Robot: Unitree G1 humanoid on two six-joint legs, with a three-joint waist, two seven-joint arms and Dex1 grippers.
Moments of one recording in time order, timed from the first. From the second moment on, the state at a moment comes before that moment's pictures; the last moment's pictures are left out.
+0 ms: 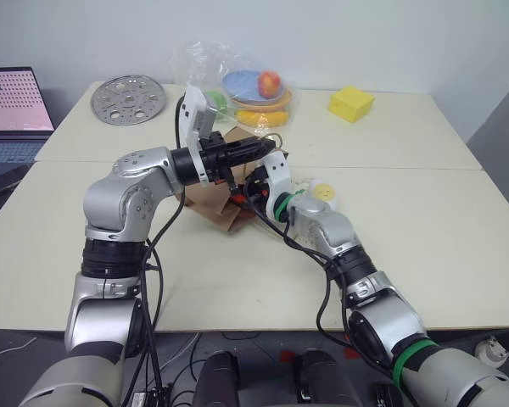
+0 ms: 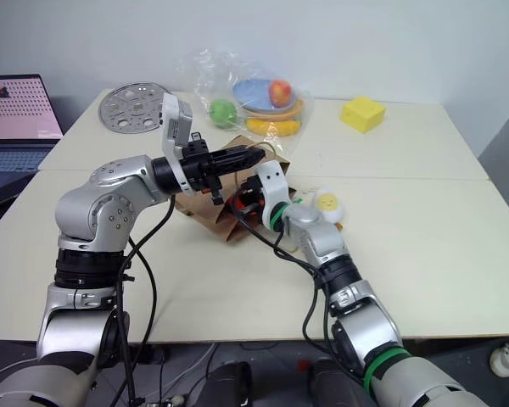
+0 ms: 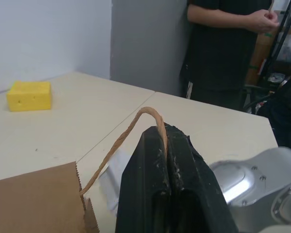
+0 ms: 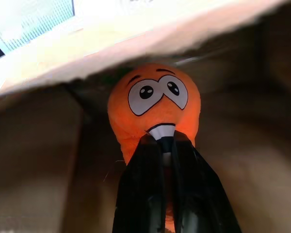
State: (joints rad) left arm -0.82 0.49 0.05 0.04 -0.57 0.67 -0.95; right arm -0.88 0.08 0.14 0.57 0.23 0.40 0.39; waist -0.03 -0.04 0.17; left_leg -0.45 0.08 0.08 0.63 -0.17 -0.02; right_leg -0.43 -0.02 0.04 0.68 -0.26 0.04
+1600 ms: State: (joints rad) left arm -0.80 0.55 0.05 0.07 -0.56 0.62 -0.97; right arm -0.43 -0.26 0.08 0.11 0.05 0.41 0.28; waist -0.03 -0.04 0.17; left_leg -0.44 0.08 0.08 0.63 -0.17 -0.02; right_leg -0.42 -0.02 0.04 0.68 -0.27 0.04
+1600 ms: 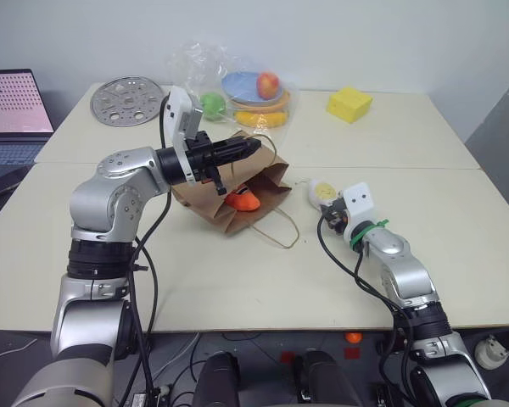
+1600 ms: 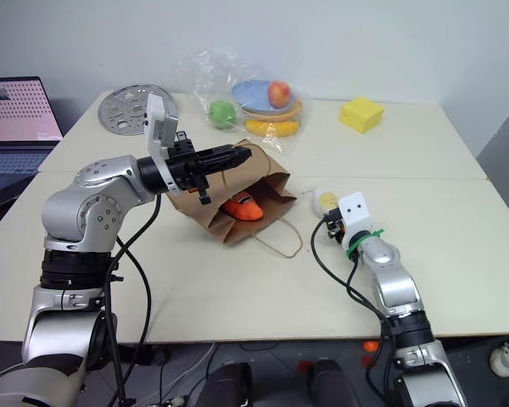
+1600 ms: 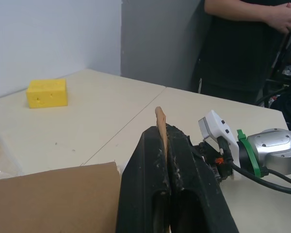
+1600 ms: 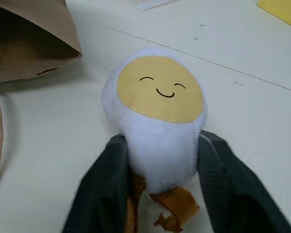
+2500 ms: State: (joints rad) left arm -0.82 0.55 0.05 0.08 -0.55 0.62 -0.97; right arm -0.42 -0.21 0.17 -0.19 0.25 0.63 0.47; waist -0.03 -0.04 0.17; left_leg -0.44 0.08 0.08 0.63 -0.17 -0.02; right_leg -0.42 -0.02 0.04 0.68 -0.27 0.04
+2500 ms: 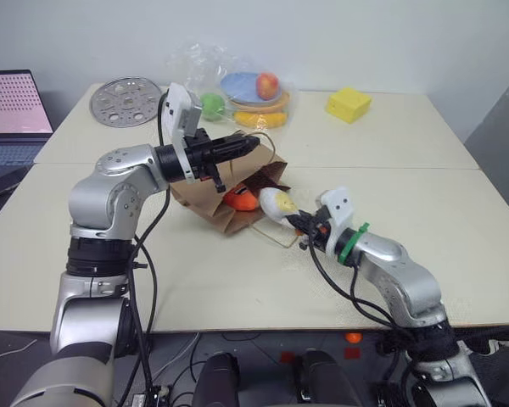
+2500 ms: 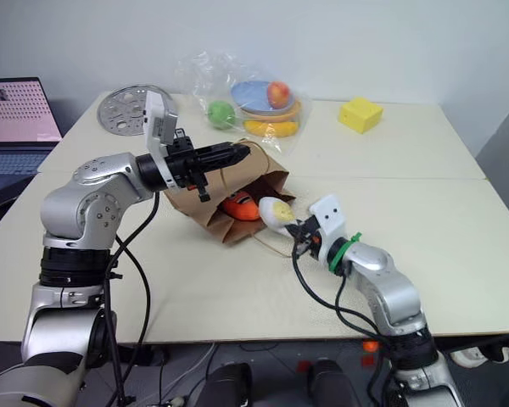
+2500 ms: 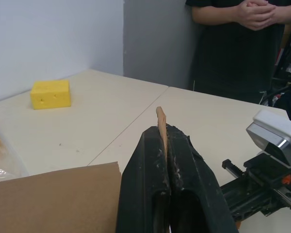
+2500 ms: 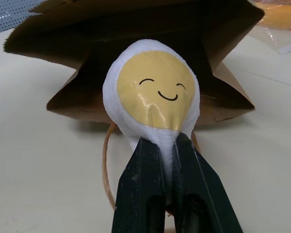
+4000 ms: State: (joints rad) left arm -0.79 0.56 0.05 -0.01 -0.59 0.69 -1.00; right arm -0.91 0.08 0.00 0.93 0.15 0.12 0.39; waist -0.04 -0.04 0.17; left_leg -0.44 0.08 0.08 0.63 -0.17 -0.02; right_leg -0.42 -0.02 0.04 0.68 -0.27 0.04
